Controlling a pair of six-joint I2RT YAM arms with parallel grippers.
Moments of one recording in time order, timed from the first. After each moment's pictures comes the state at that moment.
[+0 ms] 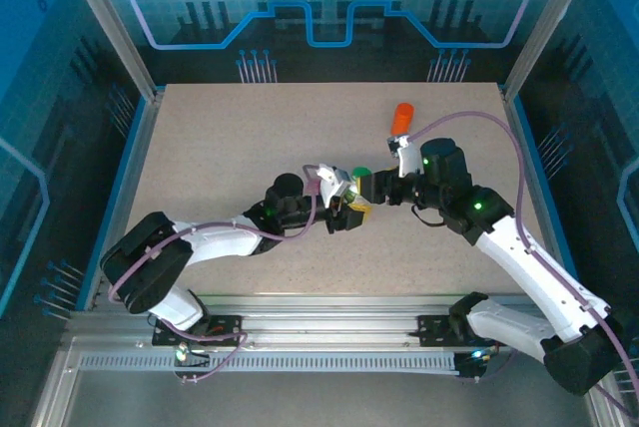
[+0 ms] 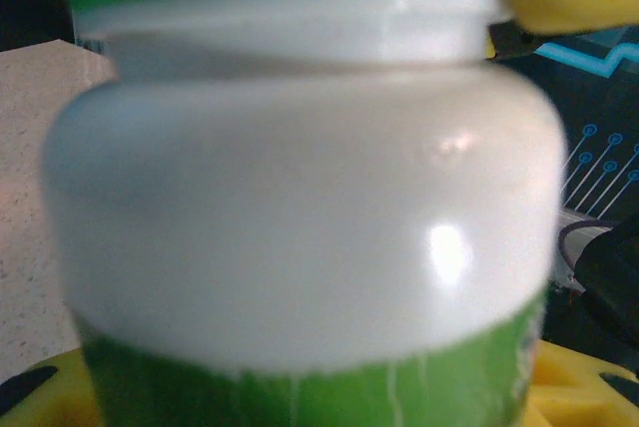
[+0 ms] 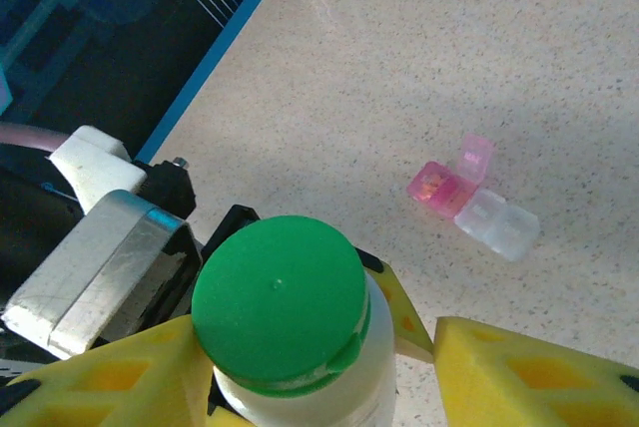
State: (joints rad) left arm -0.76 1.54 0.69 0.72 0.49 -0.19; right arm 0.51 1.02 0.98 -0.50 -0.33 0.41
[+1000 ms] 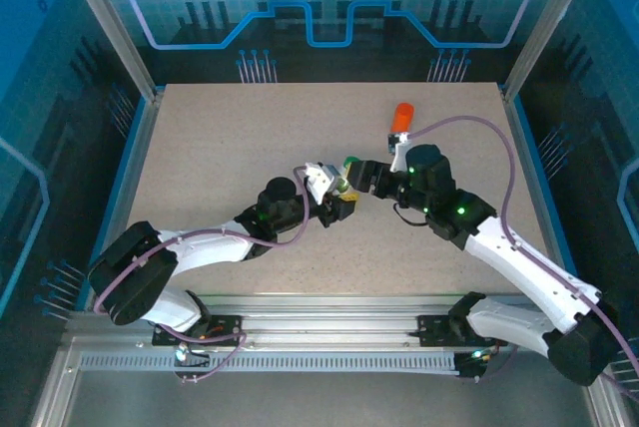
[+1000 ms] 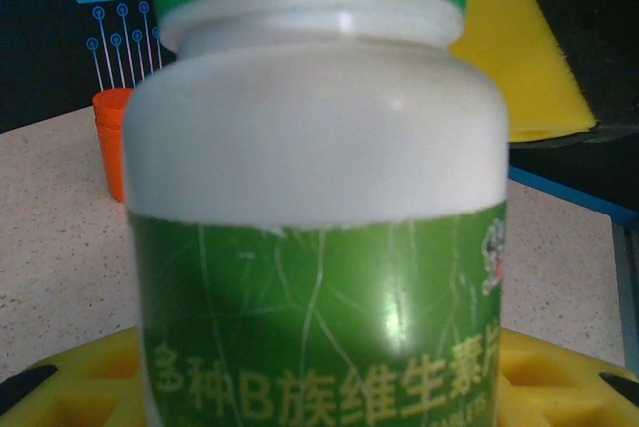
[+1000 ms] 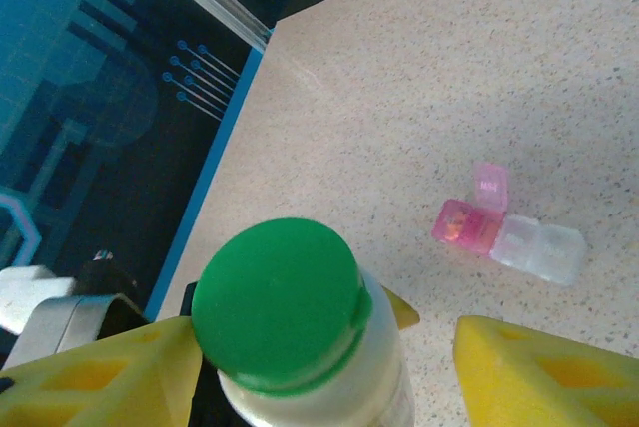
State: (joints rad) left arm -0.76 1.46 0.65 0.68 0.22 -0.11; right arm 0.63 1.07 0.94 -0.29 -0.11 0.72
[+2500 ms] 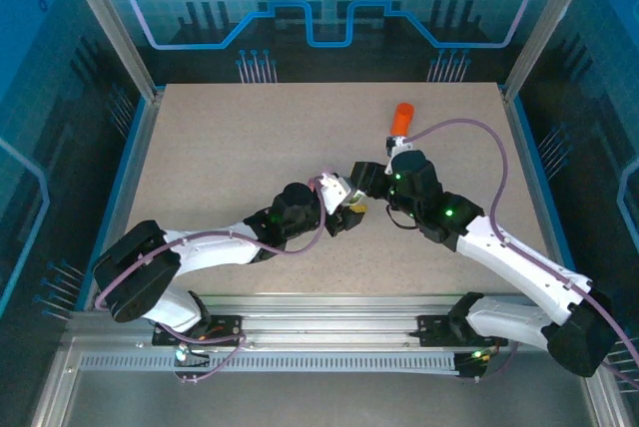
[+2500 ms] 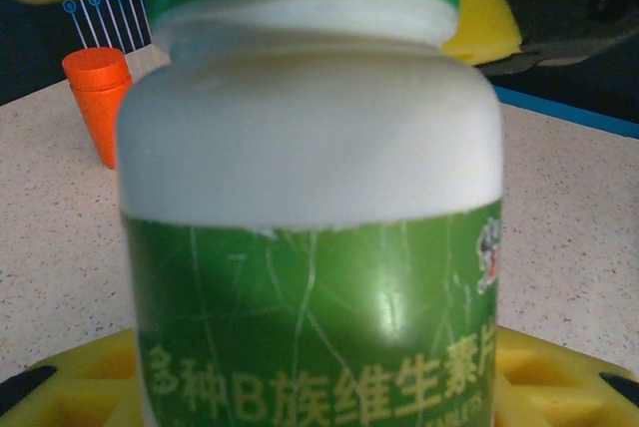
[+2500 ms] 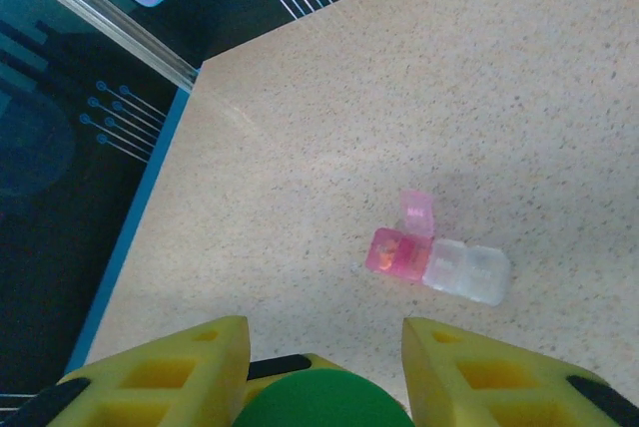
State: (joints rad) left arm -0.85 1.48 0.69 0.53 0.13 0.00; right arm 0.69 1.10 0.90 -0.26 0.15 0.71
